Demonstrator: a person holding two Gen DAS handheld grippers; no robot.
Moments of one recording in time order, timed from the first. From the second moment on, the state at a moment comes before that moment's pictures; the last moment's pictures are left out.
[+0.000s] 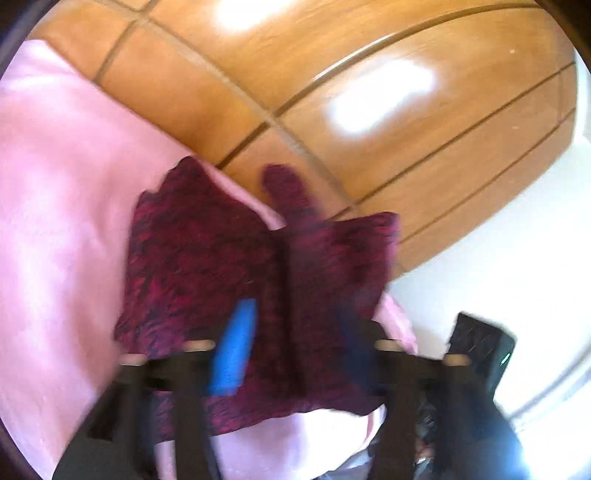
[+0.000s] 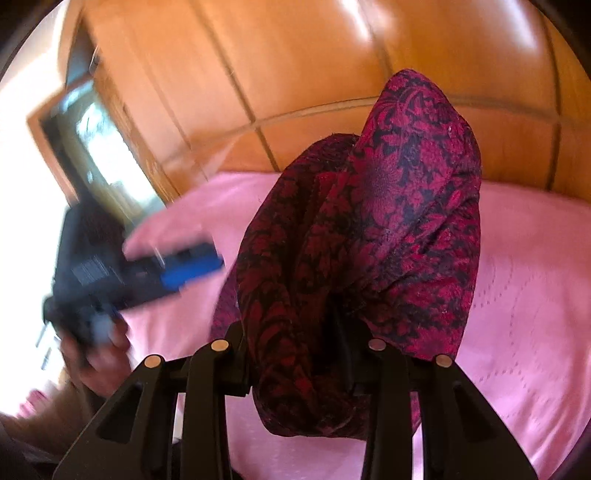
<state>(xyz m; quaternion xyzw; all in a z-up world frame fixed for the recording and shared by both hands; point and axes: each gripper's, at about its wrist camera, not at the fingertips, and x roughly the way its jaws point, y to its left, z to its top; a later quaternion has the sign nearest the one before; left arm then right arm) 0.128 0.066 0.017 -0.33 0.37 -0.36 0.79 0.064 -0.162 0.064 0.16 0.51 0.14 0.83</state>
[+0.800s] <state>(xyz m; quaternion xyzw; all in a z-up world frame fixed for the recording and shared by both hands) 0.156 0.015 0.006 -0.23 0.47 -0.35 0.78 0.027 -0.101 0.048 0.00 0.45 0.13 0.89</state>
